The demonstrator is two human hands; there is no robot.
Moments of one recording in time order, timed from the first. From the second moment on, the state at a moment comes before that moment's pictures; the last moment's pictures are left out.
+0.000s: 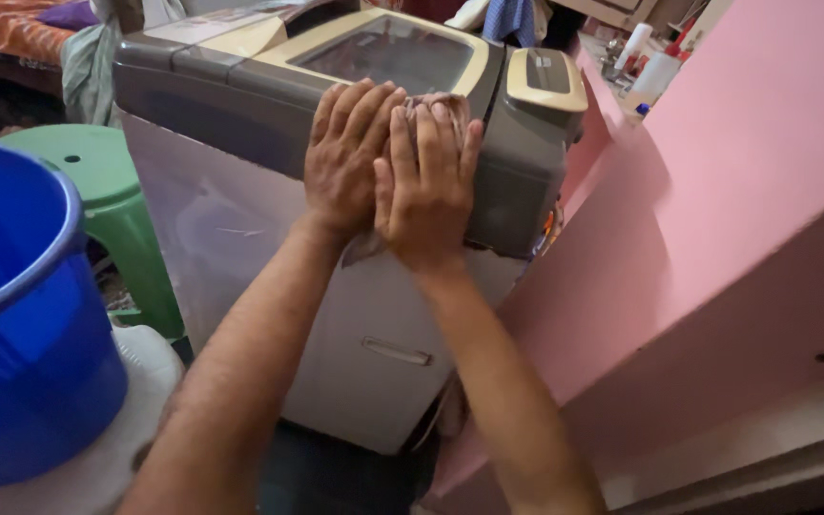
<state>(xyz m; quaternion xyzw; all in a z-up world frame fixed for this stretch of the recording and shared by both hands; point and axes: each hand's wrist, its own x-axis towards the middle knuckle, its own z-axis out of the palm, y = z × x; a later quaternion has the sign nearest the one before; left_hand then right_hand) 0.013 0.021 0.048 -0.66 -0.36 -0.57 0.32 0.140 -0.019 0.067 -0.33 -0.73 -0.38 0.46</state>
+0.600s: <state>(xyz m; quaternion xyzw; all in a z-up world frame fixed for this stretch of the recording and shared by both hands) 0.013 0.019 0.049 -0.67 -0.37 -0.56 0.31 0.276 -0.023 0.094 -0.47 -0.62 -0.28 0.56</state>
